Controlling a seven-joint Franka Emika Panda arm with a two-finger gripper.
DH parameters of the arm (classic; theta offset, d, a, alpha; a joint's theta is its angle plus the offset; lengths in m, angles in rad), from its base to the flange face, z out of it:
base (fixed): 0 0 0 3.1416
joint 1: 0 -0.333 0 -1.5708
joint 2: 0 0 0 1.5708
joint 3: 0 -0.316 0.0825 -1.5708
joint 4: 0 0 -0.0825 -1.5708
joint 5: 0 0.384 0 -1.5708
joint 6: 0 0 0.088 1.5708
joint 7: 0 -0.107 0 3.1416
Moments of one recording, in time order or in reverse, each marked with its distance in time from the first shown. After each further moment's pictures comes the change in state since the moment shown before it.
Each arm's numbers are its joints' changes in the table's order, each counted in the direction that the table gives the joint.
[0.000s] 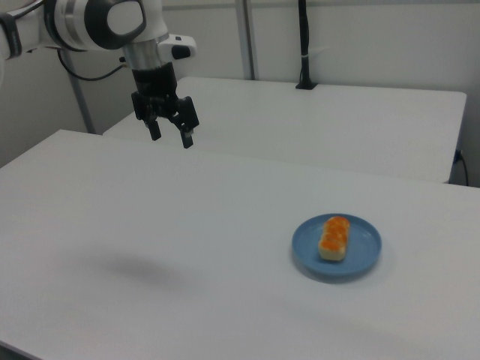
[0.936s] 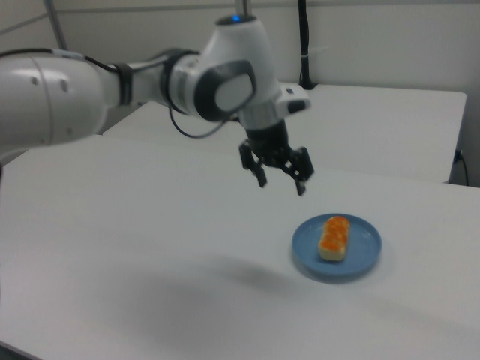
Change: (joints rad) arm 0.309 -0.202 0.006 -0.004 0.000 -0.340 0.330
